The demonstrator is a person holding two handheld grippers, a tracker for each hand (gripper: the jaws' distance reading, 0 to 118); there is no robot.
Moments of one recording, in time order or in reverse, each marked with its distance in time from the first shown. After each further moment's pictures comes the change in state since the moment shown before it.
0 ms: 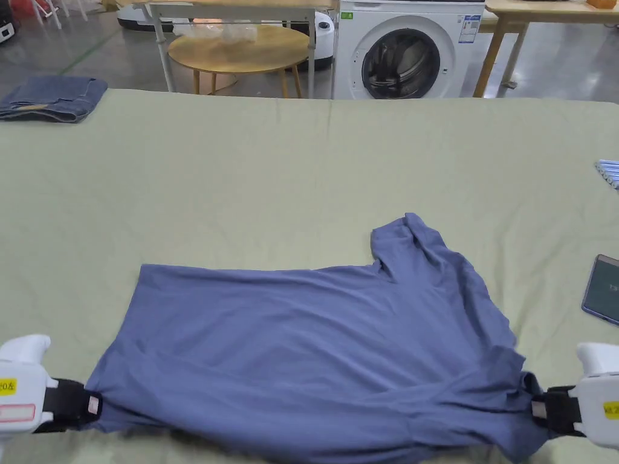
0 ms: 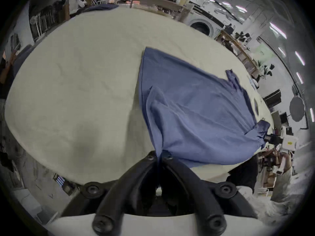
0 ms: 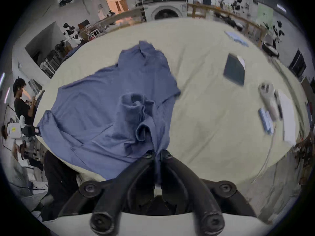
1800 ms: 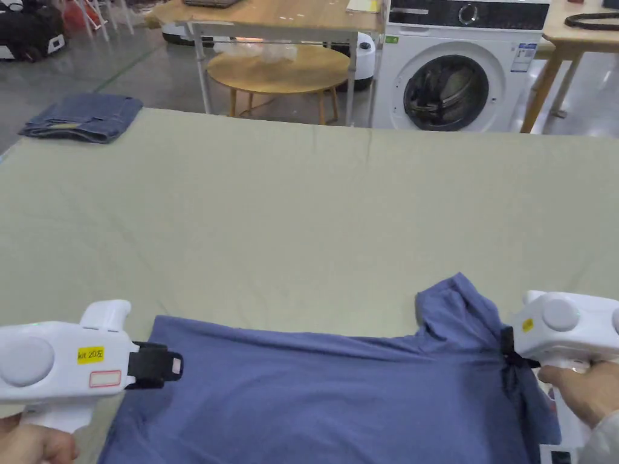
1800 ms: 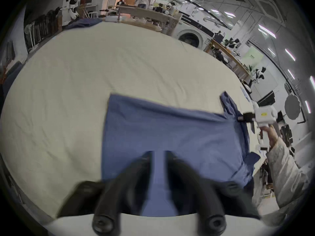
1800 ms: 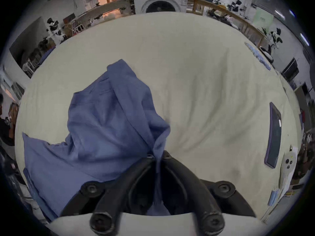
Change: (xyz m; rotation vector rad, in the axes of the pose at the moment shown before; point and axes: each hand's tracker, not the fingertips) left arm 0.056 0.145 -0.039 0.169 -0.052 -0.051; right arm -0.060 0.248 -0.161 -0.001 -0.151 0.006
